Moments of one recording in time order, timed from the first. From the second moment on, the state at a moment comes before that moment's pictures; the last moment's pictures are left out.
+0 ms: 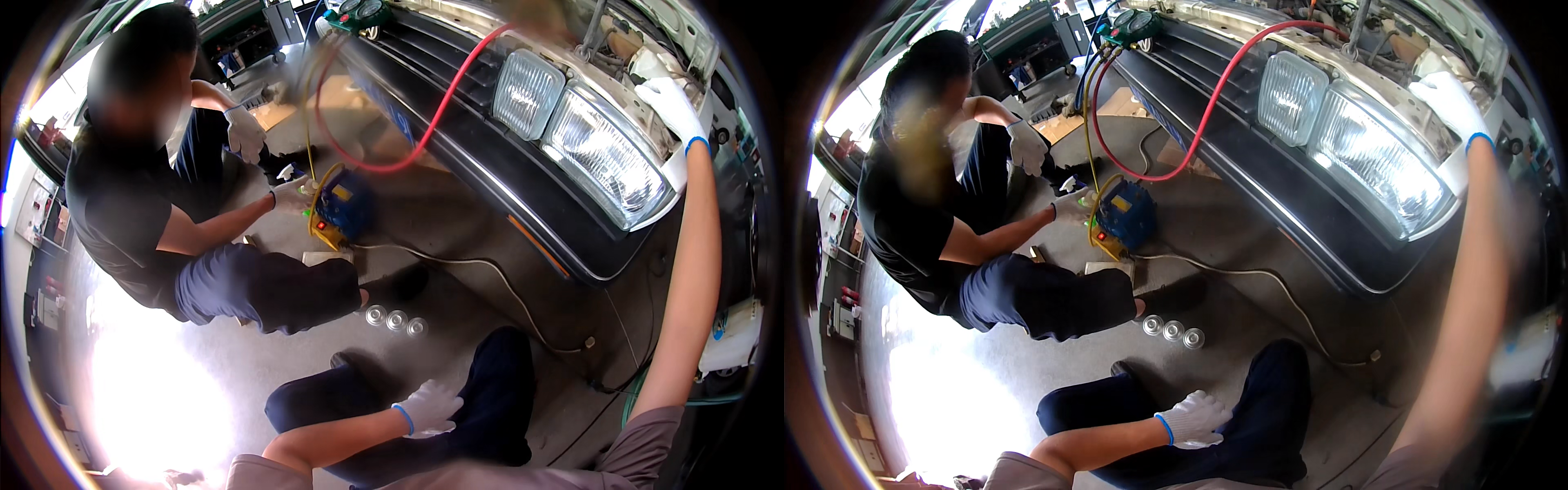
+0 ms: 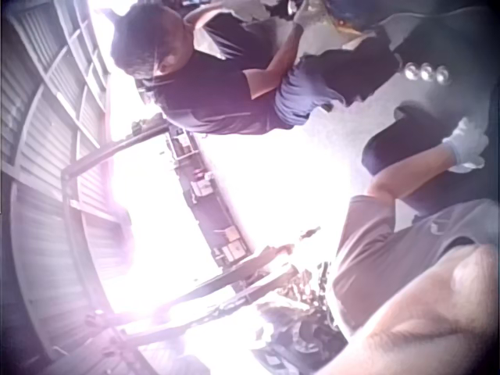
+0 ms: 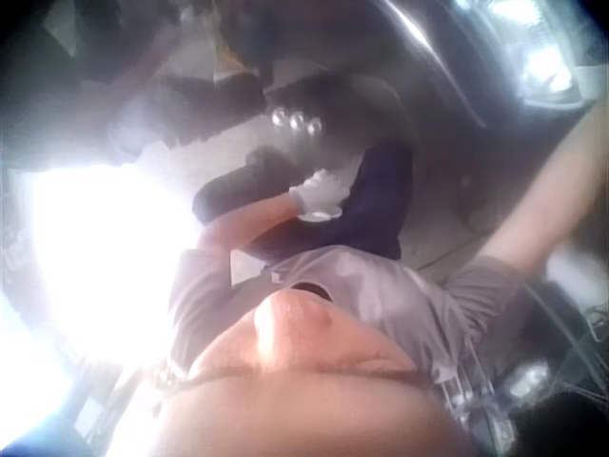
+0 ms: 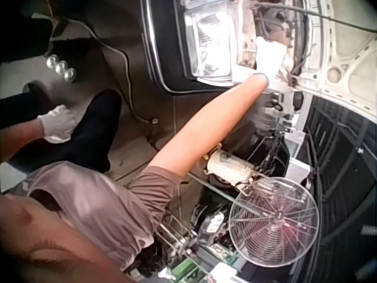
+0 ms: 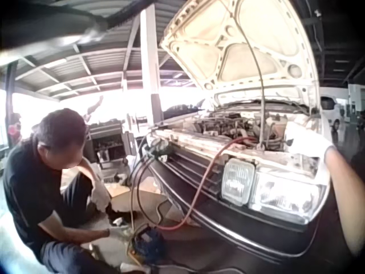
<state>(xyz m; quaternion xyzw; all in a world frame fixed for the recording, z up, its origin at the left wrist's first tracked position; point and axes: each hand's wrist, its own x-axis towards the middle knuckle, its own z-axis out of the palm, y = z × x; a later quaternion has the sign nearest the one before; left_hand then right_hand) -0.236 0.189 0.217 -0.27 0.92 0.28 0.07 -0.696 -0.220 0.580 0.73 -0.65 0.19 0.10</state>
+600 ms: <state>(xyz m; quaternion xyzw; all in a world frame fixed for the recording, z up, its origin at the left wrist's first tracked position) -0.241 0.191 0.211 -0.28 0.92 0.28 0.08 -0.714 -0.228 0.574 0.74 -0.63 0.20 0.14</state>
